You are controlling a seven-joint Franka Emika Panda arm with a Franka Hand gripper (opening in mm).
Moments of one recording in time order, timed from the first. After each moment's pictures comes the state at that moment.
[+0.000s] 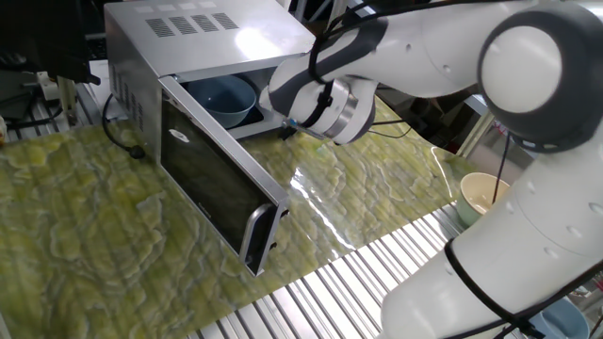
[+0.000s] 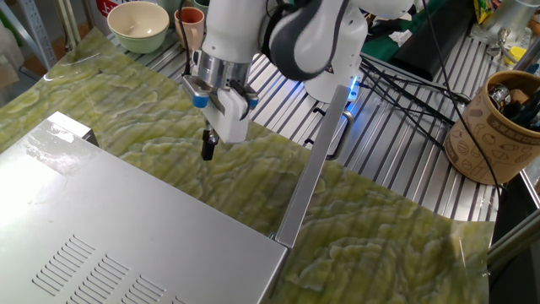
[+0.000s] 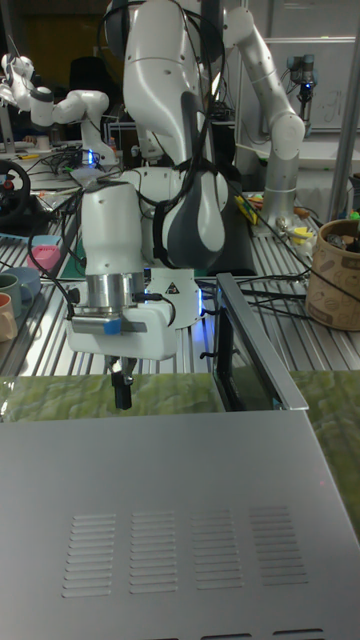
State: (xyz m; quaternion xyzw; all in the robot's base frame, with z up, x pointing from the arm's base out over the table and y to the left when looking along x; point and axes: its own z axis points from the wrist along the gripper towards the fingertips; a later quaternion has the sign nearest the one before) arm 0.500 -0.074 0.207 0.30 0.93 0.10 0.19
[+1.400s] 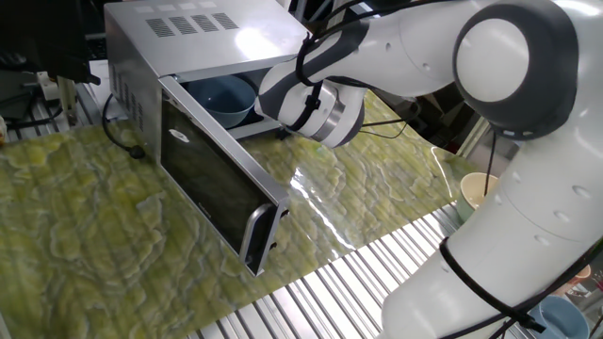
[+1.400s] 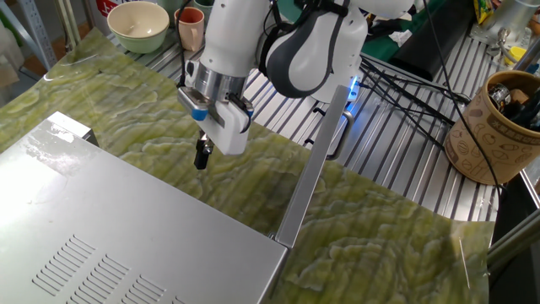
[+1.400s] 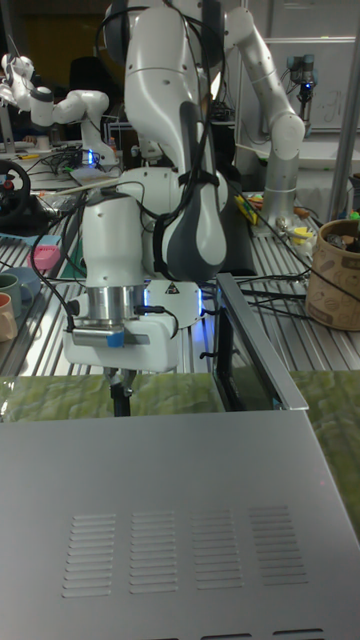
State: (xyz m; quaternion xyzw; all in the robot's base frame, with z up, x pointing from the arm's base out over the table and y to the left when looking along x) arm 0.515 -0.077 0.190 0.25 0.94 0.07 0.21
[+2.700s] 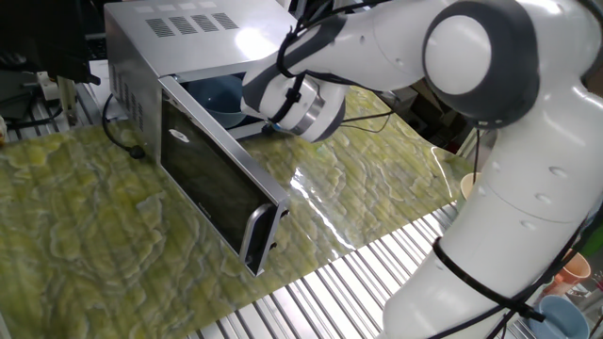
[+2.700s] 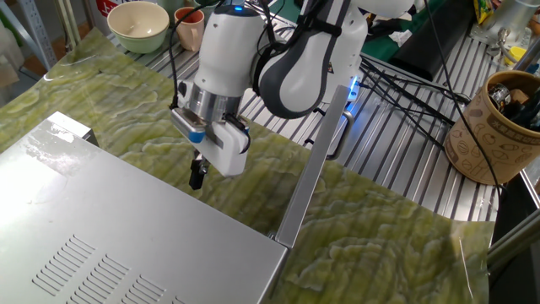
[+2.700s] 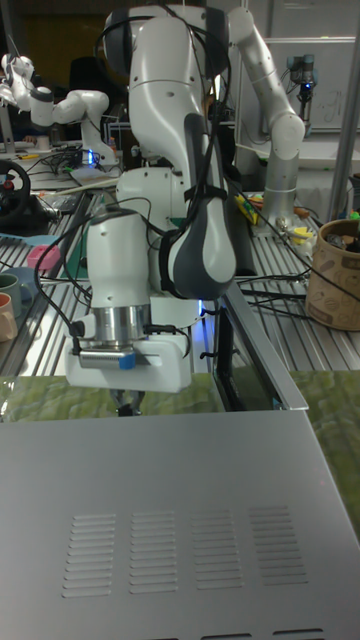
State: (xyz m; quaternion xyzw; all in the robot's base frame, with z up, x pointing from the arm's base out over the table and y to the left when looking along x) arm 0.550 -0.063 0.177 0.20 0.95 0.07 0.22
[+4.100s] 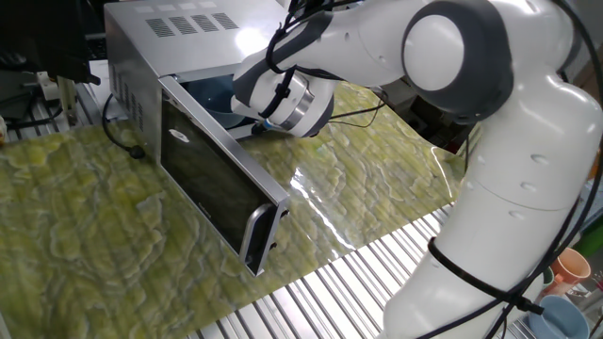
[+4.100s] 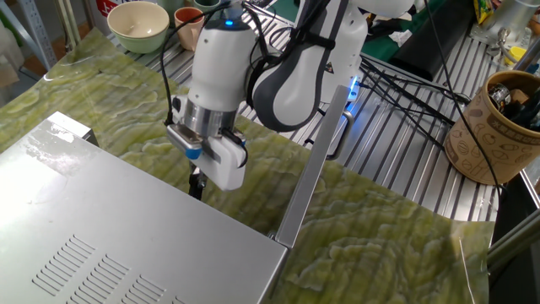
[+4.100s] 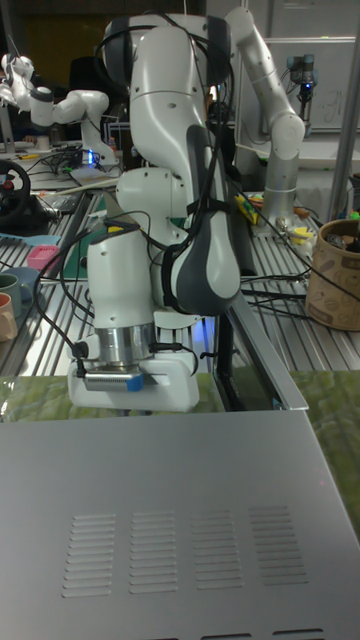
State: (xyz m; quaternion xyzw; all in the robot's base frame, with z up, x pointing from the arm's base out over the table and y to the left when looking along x) arm 0.571 -0.052 0.163 0.18 0.96 0.08 0.21
